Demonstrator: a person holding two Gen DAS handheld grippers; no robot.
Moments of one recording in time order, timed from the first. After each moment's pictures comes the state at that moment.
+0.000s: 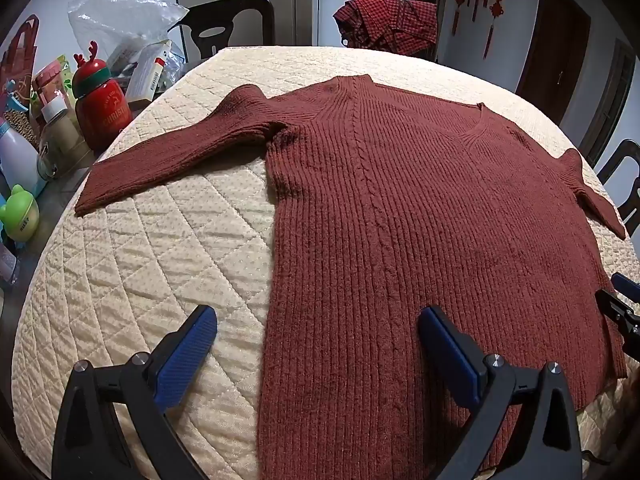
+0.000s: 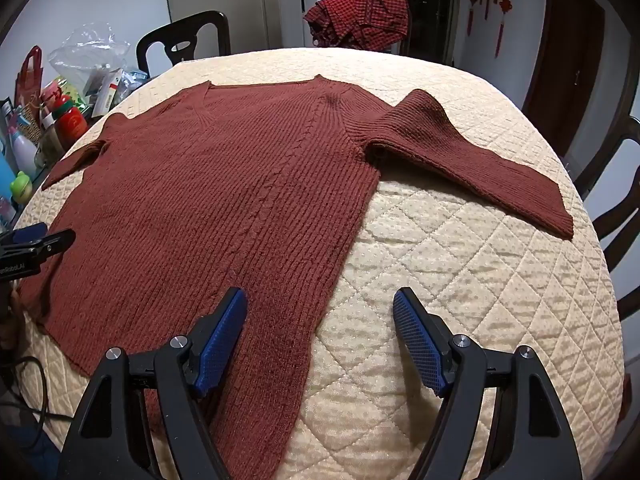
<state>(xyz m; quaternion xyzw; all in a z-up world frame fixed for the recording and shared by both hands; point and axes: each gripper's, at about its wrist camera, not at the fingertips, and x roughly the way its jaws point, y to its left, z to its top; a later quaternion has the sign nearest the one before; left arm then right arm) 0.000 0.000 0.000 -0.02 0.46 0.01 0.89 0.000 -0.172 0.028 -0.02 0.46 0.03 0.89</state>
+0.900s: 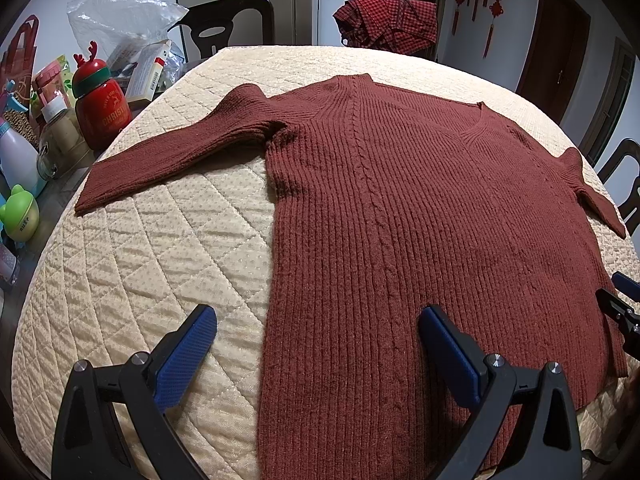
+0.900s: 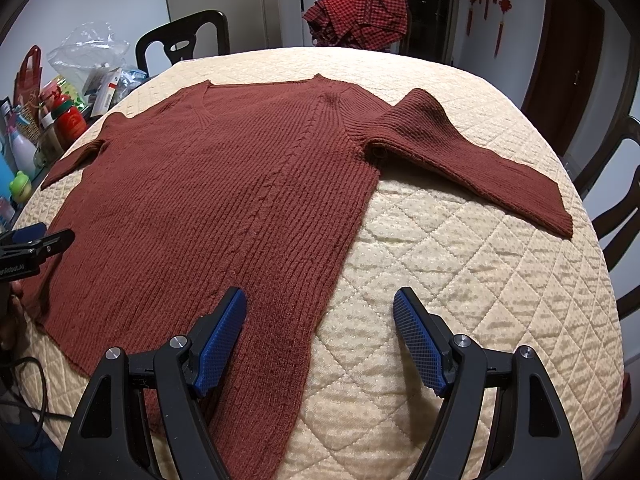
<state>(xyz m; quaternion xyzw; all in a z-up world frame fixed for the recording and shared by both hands) 0.000 0.000 0.000 -0.02 0.46 0.01 0.89 0.000 -0.171 0.027 -0.02 0.46 0.02 0.89</state>
